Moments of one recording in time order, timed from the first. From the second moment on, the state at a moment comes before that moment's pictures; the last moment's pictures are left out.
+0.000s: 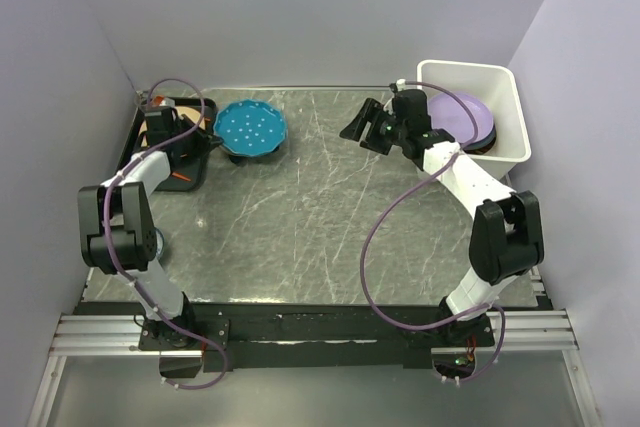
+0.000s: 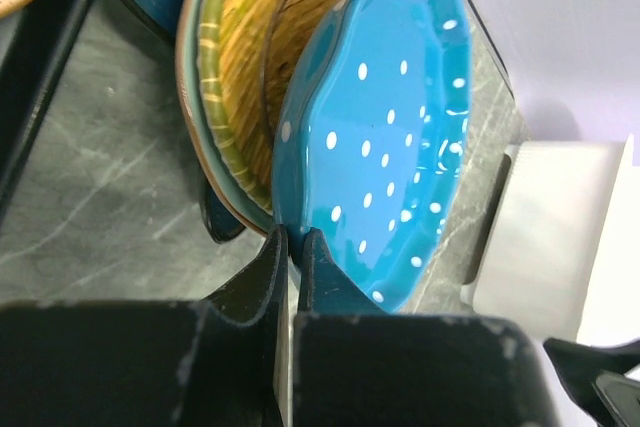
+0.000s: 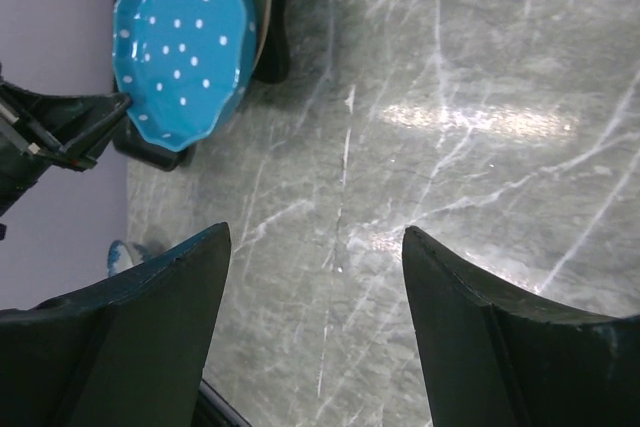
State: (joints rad) left arm 0.10 1.73 1.13 0.00 0.39 -0.83; right arm 0.30 1.65 1.29 -0.20 -0.33 0.68
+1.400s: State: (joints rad) left arm 0.09 1.63 1.02 0.02 0.44 -0.81; right arm 0.43 2.05 1.30 0.25 -0.57 0.96
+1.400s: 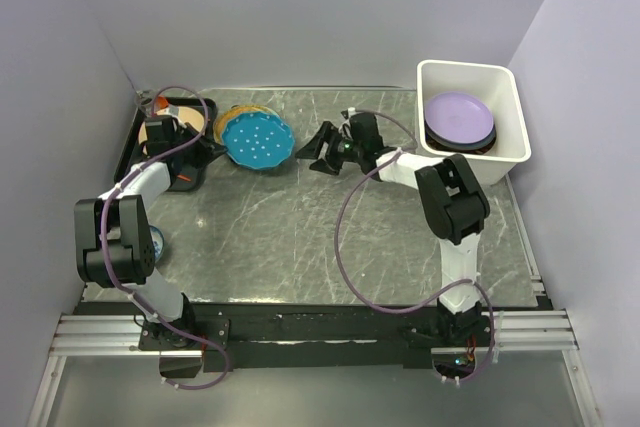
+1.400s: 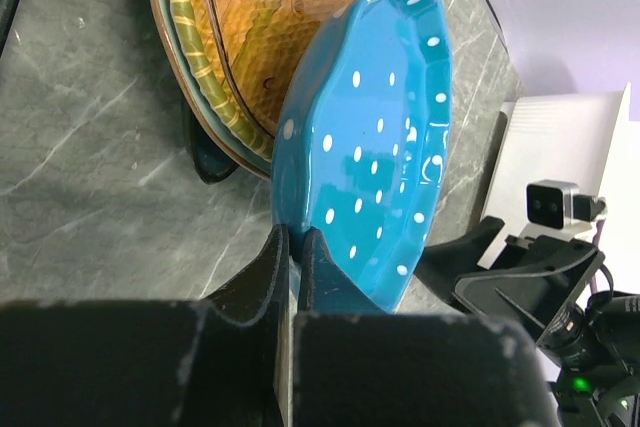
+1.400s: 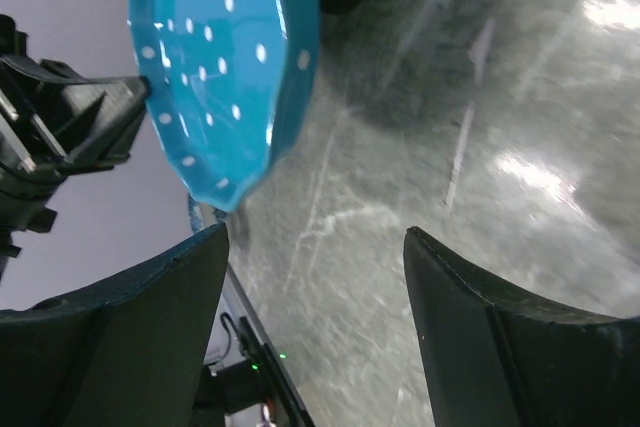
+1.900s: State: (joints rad) left arm 0.09 1.63 1.02 0.02 0.45 -0.81; right arm 0.47 2.20 1.49 0.33 -0.58 1.10
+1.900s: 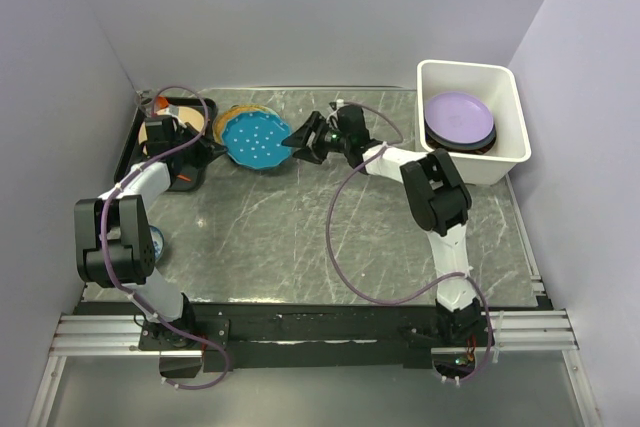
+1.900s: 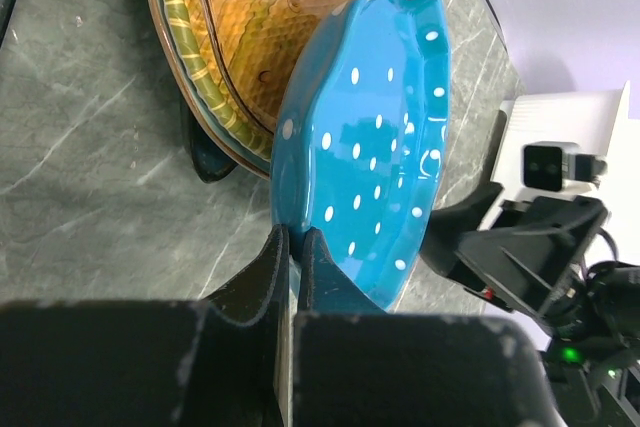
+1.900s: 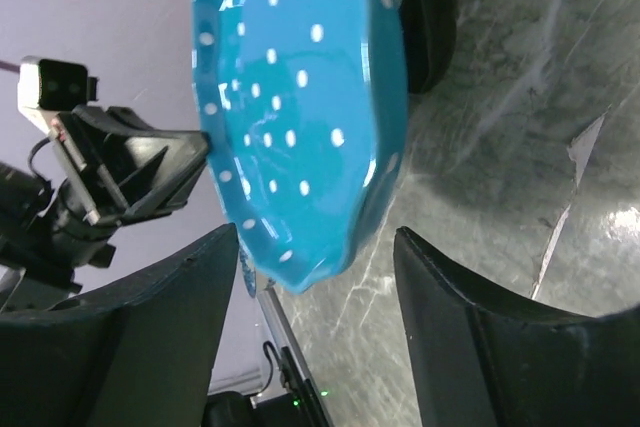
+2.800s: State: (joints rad) left arm 0.09 1.63 1.02 0.07 0.48 -0.80; right arm 0.49 2.32 1.55 0.35 -0.54 1.17
